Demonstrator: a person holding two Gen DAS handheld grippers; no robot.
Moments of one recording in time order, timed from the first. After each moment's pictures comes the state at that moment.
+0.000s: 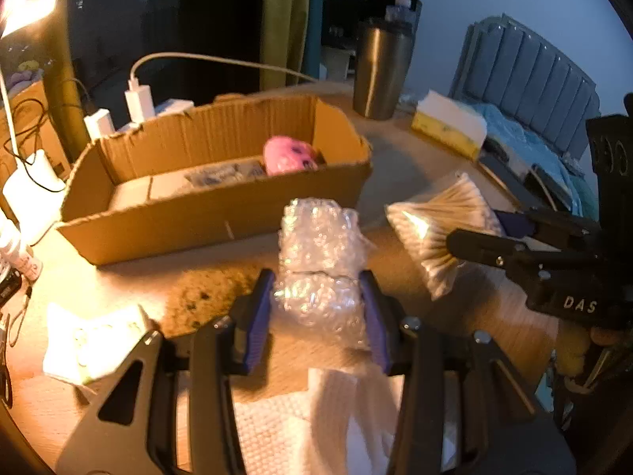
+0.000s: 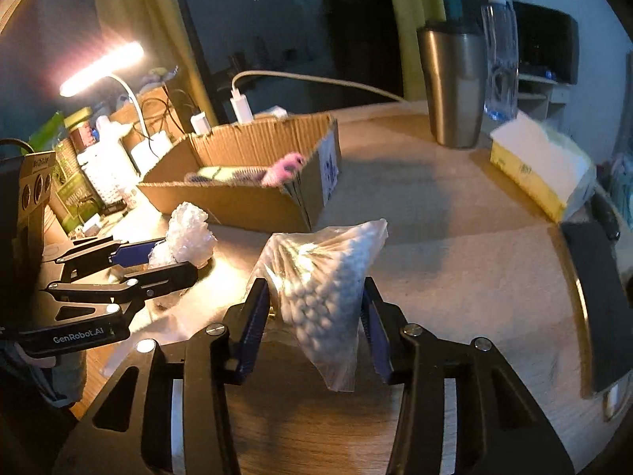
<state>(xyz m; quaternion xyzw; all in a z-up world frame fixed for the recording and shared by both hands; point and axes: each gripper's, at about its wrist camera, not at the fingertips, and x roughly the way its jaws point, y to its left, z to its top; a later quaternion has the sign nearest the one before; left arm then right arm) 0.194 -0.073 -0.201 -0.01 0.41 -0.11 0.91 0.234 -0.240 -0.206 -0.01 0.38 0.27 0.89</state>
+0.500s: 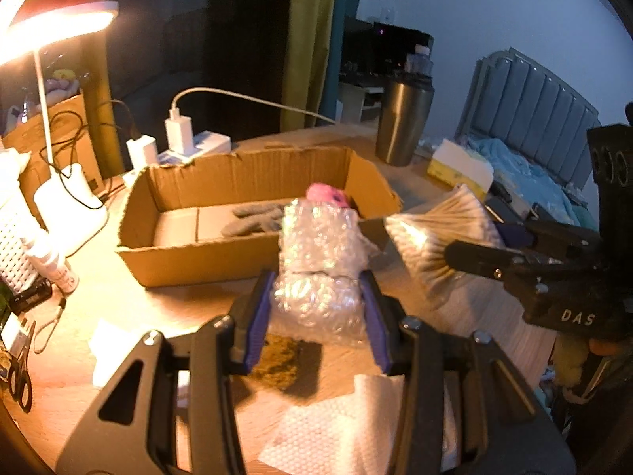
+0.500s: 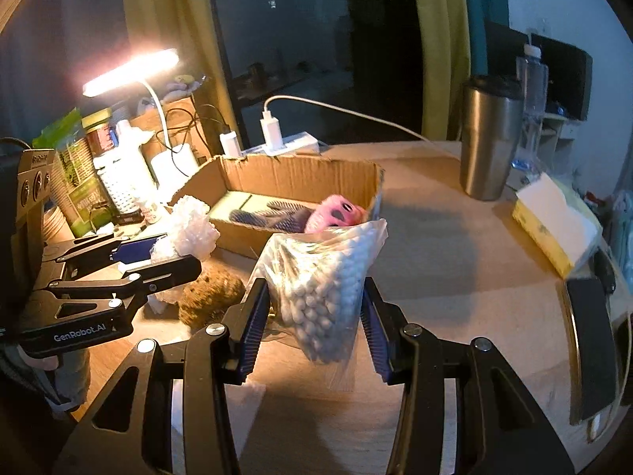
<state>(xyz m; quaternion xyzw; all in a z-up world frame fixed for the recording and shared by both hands) 0.179 -0.031 -0.167 -0.03 0.35 -0.09 0.93 0.228 -0.193 -0.173 -0.04 0.34 0.29 0.89</state>
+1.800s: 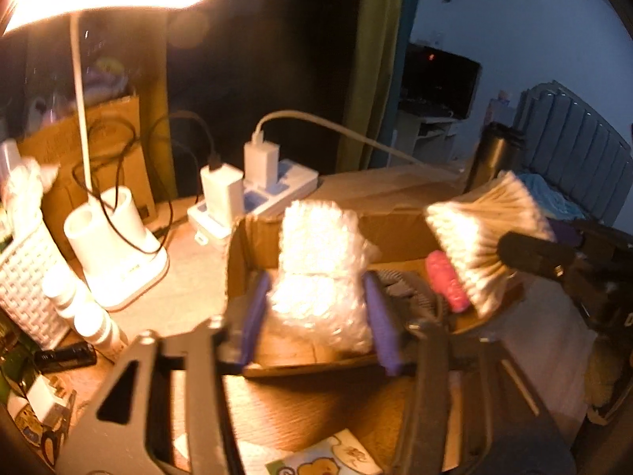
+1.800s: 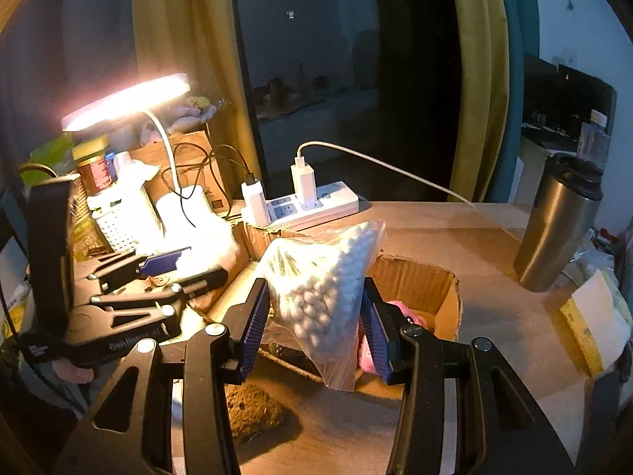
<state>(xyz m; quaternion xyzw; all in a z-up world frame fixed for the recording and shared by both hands) 0.247 0.067 -0.160 -0.06 0.32 -0.02 0.95 0.293 -0.094 -0.139 -0.06 0.31 0.31 0.90</state>
